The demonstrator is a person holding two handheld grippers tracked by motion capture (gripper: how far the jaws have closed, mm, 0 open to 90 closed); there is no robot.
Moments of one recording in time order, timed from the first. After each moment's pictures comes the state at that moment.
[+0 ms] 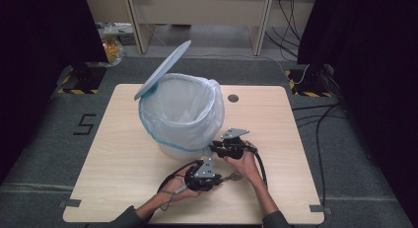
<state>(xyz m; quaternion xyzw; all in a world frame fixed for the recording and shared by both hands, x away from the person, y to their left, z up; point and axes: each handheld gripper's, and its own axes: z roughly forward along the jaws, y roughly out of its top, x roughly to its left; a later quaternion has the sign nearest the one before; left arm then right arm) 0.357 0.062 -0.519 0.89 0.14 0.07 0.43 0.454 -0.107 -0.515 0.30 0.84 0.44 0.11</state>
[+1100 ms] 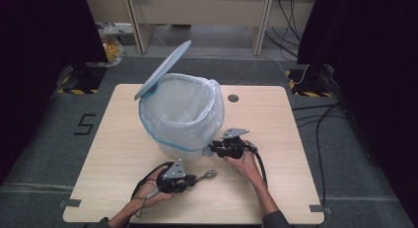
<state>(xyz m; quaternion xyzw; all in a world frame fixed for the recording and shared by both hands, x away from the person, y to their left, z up) 0.344 0.144 -0.520 0.87 0.21 0.07 0.43 0.455 -0.107 -0.513 0.30 0.84 0.44 0.11</state>
